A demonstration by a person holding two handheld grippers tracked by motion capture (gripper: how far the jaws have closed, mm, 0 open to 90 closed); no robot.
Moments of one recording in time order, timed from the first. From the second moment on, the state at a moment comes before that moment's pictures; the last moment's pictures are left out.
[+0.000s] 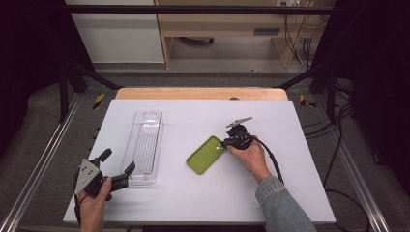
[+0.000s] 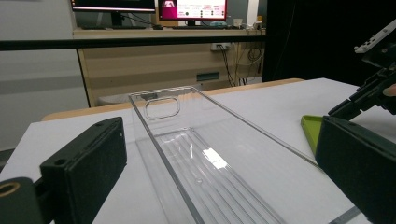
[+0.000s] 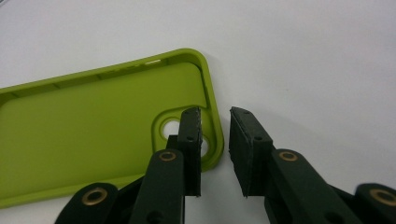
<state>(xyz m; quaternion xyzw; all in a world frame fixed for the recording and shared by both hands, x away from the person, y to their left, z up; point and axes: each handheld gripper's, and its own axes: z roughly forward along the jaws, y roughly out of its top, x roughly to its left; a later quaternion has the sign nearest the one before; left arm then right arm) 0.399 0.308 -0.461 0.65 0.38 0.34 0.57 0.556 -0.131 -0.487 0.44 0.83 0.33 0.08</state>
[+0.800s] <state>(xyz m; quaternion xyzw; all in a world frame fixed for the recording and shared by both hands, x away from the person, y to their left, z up) 0.399 0.308 -0.461 0.65 0.38 0.34 0.57 0.554 -0.128 -0.491 0.43 0.83 0.33 0.10</state>
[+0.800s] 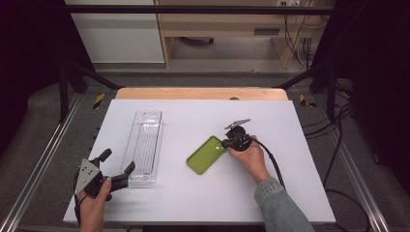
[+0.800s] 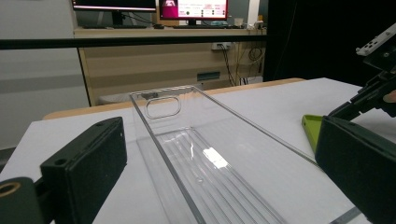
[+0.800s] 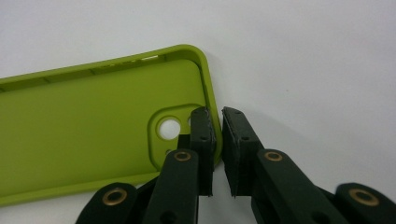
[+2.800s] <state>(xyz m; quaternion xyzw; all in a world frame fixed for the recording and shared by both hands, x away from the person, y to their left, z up) 0.392 0.253 -0.409 0.69 0.40 0.31 0.52 0.475 -0.131 -0.385 0.25 0.85 0.32 0.35</state>
